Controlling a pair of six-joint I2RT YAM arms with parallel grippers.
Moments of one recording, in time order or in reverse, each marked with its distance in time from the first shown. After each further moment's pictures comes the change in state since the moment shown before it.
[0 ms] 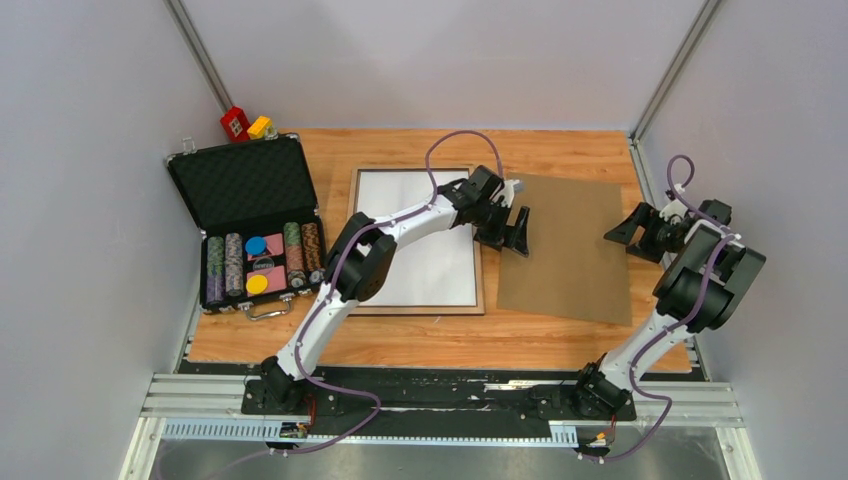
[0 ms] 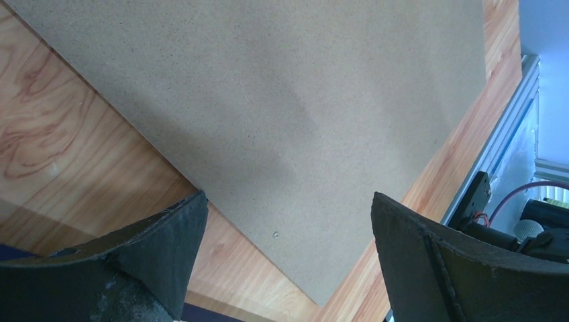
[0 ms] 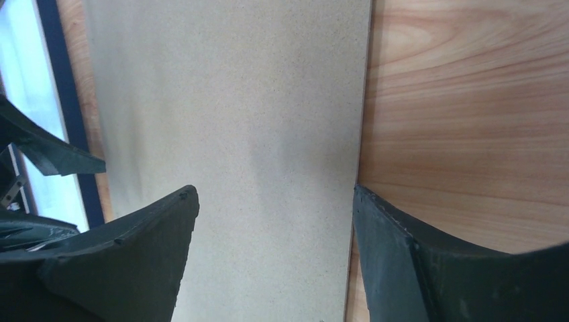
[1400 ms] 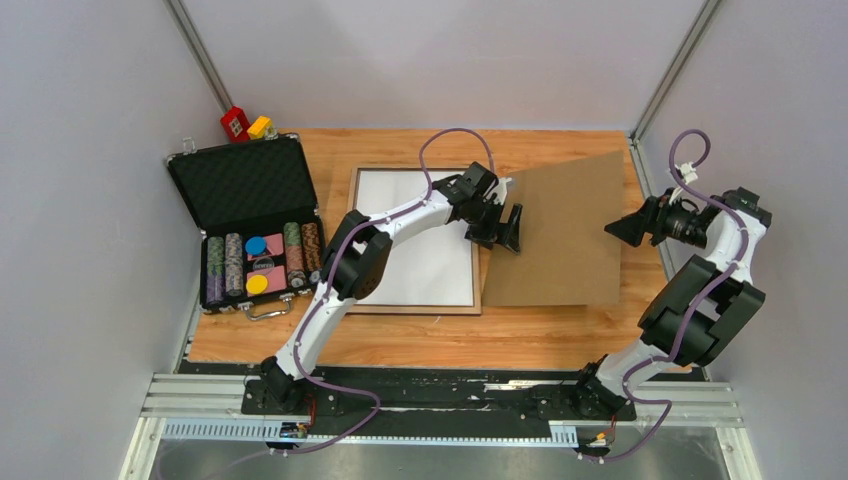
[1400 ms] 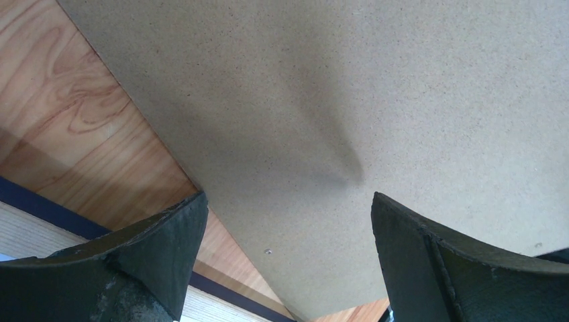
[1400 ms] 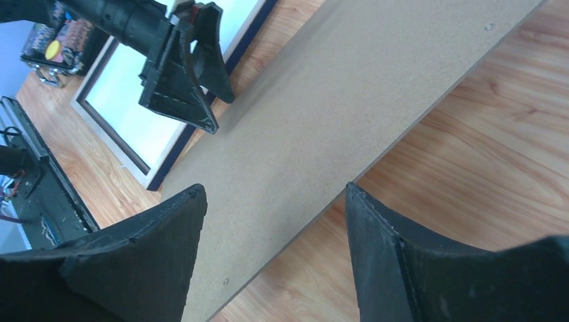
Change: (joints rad) left arm 0.026 -0.016 0.000 -0.080 -0.029 0.006; right arm -0.022 -0.265 0.141 -0.639 -0.397 -0.751
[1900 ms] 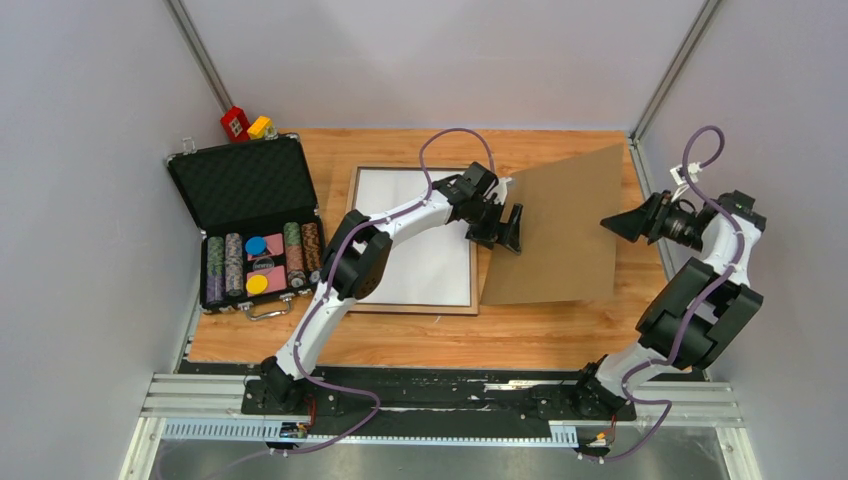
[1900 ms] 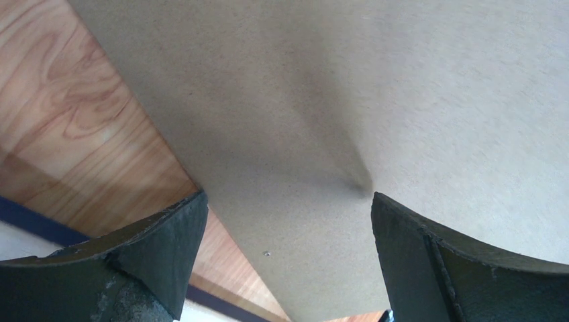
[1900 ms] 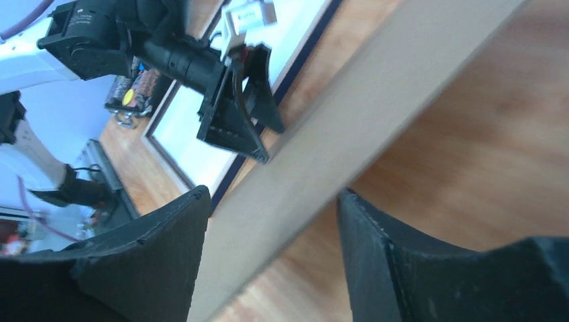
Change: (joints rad) left arm 0.002 0.000 0.000 -0.003 0.002 0.000; right arm -0.001 -0.014 -0.014 -0.026 -0.170 0.076
